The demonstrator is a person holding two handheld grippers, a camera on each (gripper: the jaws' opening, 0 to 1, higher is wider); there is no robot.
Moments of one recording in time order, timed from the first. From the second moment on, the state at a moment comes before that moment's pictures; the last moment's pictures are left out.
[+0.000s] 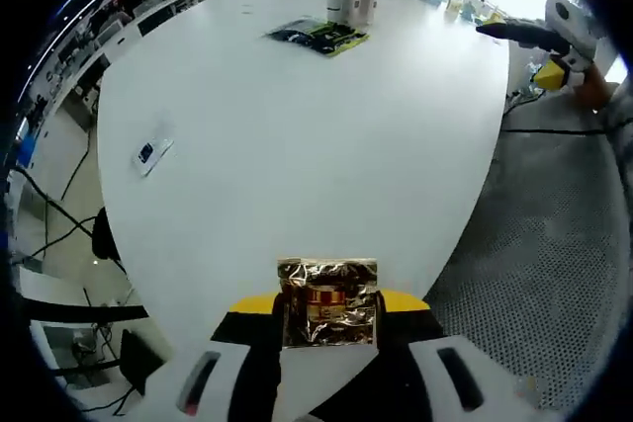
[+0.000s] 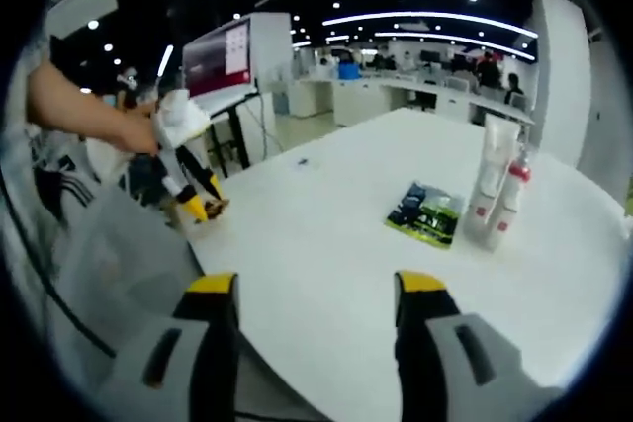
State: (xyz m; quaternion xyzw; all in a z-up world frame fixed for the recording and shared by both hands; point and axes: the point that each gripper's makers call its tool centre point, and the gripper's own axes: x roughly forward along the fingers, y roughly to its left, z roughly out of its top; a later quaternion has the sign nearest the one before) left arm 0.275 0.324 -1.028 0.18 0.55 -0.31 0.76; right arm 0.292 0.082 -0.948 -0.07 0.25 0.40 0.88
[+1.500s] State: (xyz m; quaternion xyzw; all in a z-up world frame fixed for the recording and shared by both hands) left arm 0.254 0.084 -0.921 0.20 0.35 -0.42 0.81; right arm 0.269 0.095 -0.928 0.32 0.37 0.45 0.75
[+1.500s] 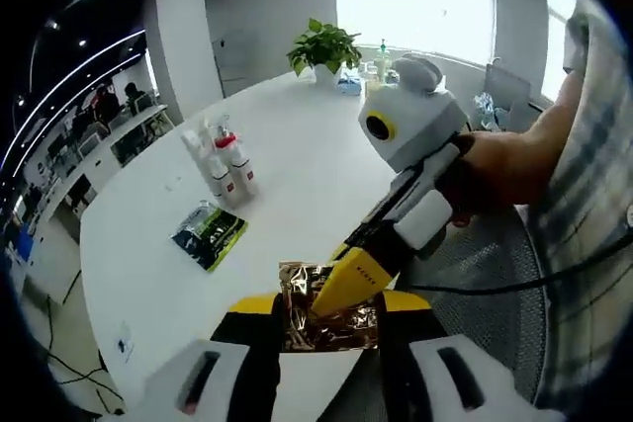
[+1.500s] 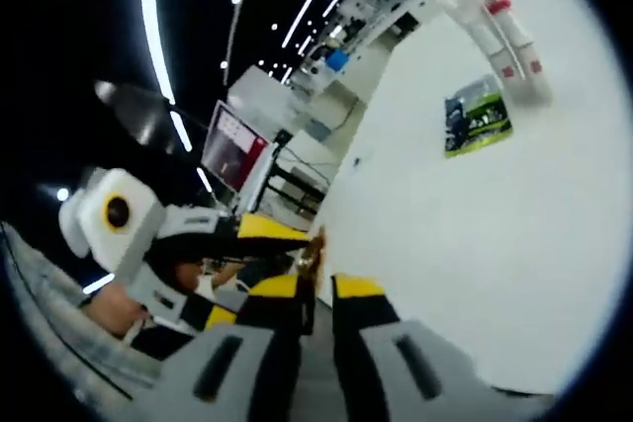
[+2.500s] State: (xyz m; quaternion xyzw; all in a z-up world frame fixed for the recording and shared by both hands) left arm 0.249 0.100 -0.892 -0.17 0.34 -0.49 0.78; right arm 0.232 0.110 -0.894 0.30 0.34 0.56 0.69
